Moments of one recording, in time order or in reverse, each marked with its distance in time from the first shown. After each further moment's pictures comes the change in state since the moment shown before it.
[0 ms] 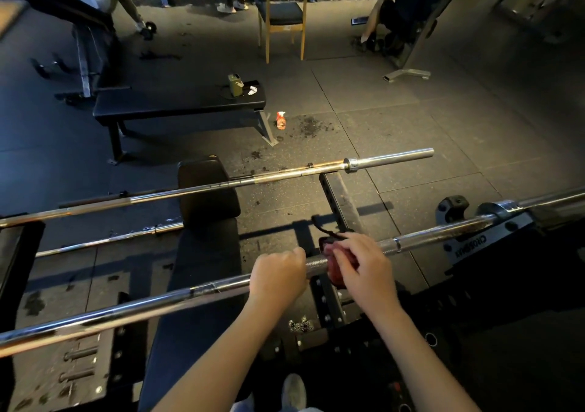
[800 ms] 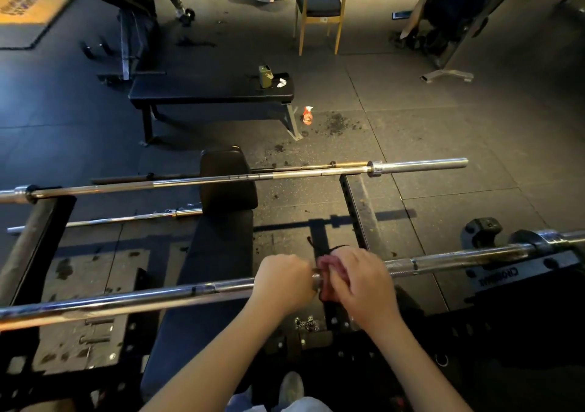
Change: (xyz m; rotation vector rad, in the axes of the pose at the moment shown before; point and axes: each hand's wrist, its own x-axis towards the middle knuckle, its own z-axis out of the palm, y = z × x) left_hand 0.014 0.000 -0.009 -0.027 -0.256 -0.034; right_hand 0.013 0.002 0.008 -0.082 -0.082 -0.236
